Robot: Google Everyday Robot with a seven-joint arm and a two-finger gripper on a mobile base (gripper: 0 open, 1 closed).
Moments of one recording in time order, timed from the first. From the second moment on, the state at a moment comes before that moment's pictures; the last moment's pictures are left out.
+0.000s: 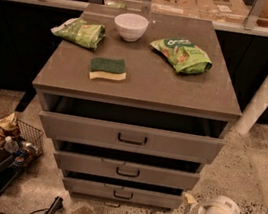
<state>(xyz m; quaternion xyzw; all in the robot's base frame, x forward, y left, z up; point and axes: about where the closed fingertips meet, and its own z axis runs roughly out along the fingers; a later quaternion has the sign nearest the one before) 0.438 -0.259 0.329 -0.66 0.74 -0.02 0.16</state>
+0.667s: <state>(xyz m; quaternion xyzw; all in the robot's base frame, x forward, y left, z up) 0.437 -0.227 0.321 -0.69 0.70 -0.04 0.17</state>
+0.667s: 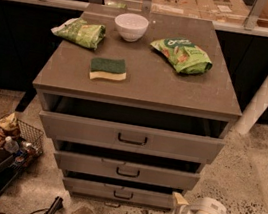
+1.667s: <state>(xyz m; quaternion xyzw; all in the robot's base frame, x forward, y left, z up) 0.442 -0.212 0.256 -0.70 0.68 -0.05 0.21</state>
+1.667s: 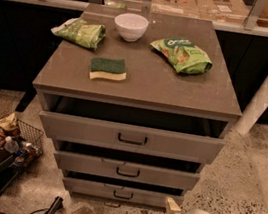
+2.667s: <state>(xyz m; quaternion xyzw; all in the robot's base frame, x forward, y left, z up) 0.477 -0.181 0.193 -0.73 0.65 -0.06 0.21</state>
